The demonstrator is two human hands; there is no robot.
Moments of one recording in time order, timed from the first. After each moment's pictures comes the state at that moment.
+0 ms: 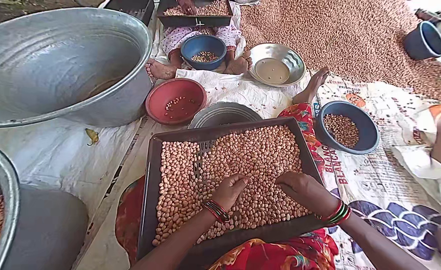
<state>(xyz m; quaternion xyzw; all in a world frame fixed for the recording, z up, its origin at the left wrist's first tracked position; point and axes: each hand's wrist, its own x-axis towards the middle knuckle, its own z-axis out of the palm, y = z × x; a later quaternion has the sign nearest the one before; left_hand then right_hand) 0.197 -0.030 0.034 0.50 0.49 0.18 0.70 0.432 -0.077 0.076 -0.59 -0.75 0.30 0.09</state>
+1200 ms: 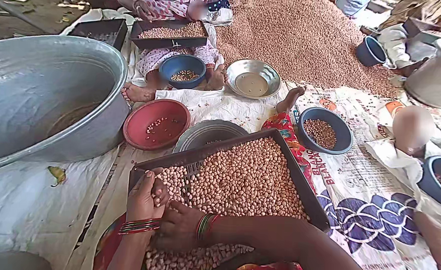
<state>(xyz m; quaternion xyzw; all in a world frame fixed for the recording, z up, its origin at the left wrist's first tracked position) 0.102 0.042 0.036 0.27 0.49 0.59 0.59 0.207 -0.011 -0.016 -0.23 -0.96 0.11 0.12</state>
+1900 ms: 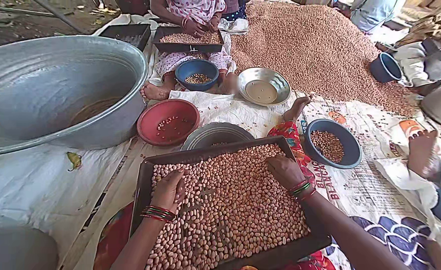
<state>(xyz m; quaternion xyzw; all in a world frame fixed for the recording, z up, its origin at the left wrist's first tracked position) 0.122 0.036 0.035 0.29 0.58 0.46 0.61 0.434 0.000 0.061 -0.68 -0.72 0.11 0.08</state>
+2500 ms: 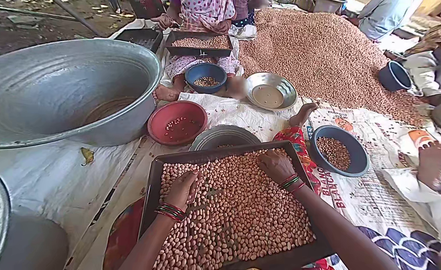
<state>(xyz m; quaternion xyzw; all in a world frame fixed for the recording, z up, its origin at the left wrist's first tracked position) 0.125 0.034 0.035 0.32 0.59 0.41 0.62 0.409 0.038 0.057 -0.66 -0.74 0.12 0.07</state>
